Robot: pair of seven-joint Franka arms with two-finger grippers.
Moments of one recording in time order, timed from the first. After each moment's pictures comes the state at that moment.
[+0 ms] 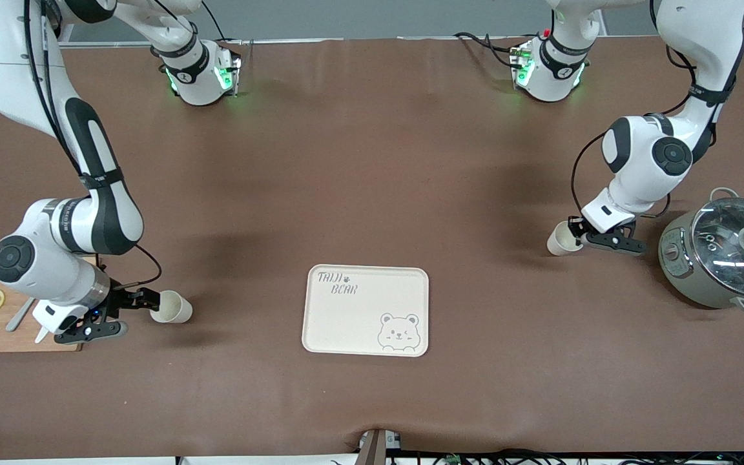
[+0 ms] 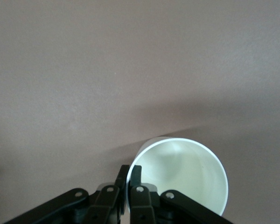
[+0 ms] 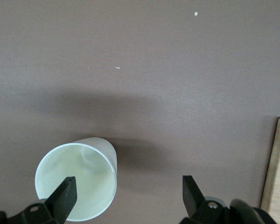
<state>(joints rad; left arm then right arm) 0.07 0.23 -0.10 -2.39 0.01 2.76 0.21 -0.03 0.61 0.01 -1.64 -0.01 2.32 -0.20</state>
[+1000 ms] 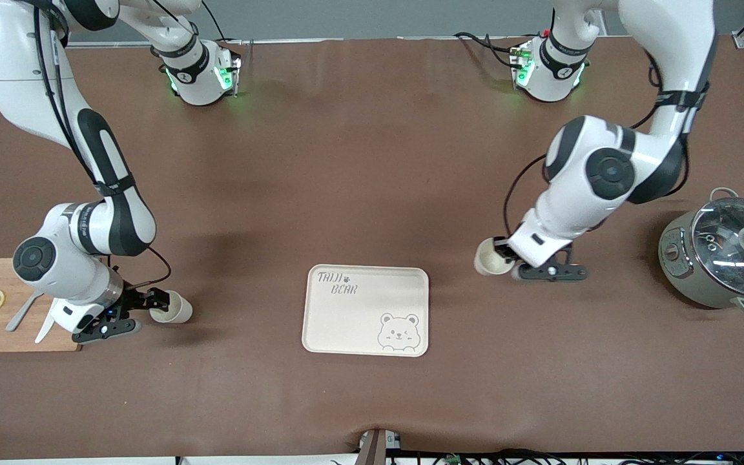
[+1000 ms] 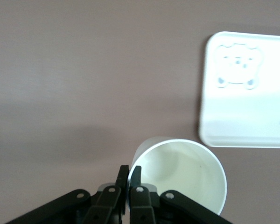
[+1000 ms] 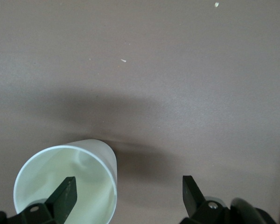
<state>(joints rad) -0.19 0.38 -0.24 -1.73 0.00 2.18 -0.42 -0.03 0.64 0.01 -1.69 -0.01 2.43 -0.24</state>
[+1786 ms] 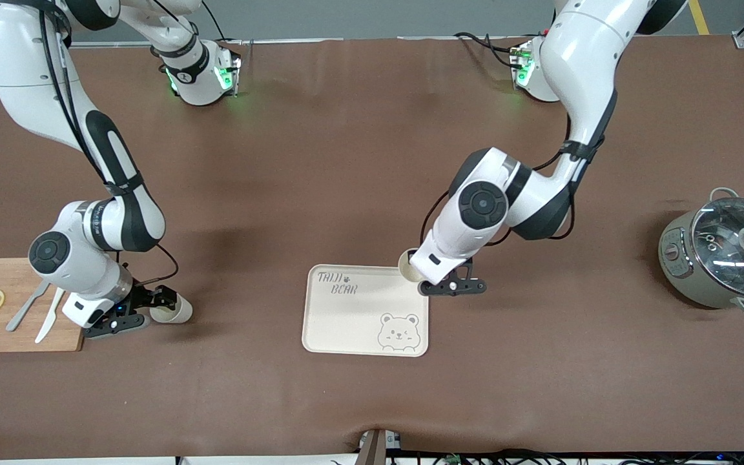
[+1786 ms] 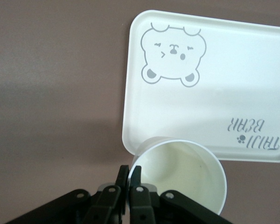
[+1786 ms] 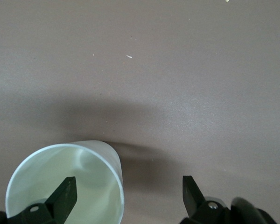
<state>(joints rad) -0.39 0.69 -0.22 -1.40 0.07 2.13 -0.63 -0.03 0.64 0.02 -1.75 -0.01 2.53 -0.25</state>
